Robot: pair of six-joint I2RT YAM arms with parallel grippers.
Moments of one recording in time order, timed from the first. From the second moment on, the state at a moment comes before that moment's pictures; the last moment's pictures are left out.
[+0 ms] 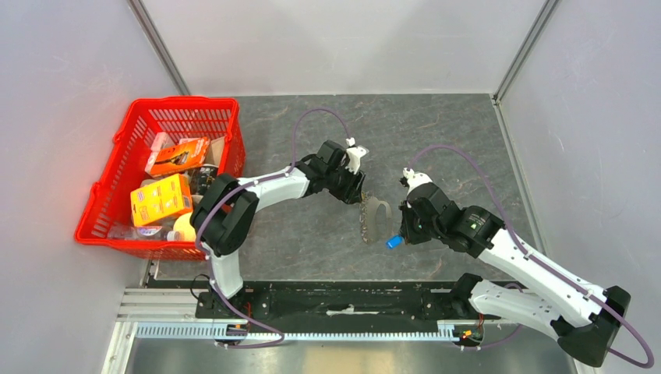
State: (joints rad) left arm -0.70 1.86 1.20 -0.17 0.31 -0.08; right arm 0.82 0.91 0.88 -0.88 0.13 0.51
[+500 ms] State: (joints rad) left arm -0.71 1.90 1.22 -0.10 0.34 0.07; right arm 0.82 0.91 0.87 -0.88 0.12 0.51
